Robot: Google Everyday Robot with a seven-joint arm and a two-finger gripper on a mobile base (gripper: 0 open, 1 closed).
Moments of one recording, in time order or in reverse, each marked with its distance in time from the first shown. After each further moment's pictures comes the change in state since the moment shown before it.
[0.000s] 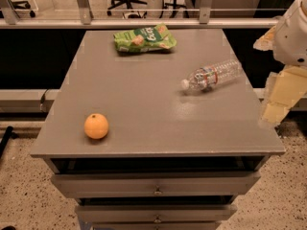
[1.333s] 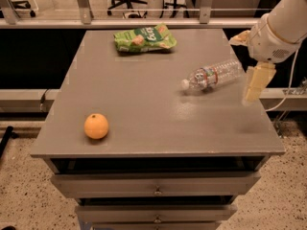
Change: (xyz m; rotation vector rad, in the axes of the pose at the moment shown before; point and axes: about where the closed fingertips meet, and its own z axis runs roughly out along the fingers) arm 0.004 -0.104 0.091 0.042 -0.105 -0.231
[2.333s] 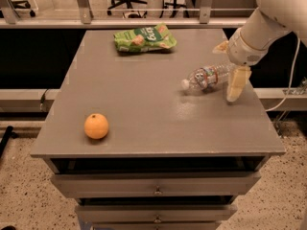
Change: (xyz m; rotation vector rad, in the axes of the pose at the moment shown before) arm 0.019 -0.054 0.088 -0.051 0.002 -0.086
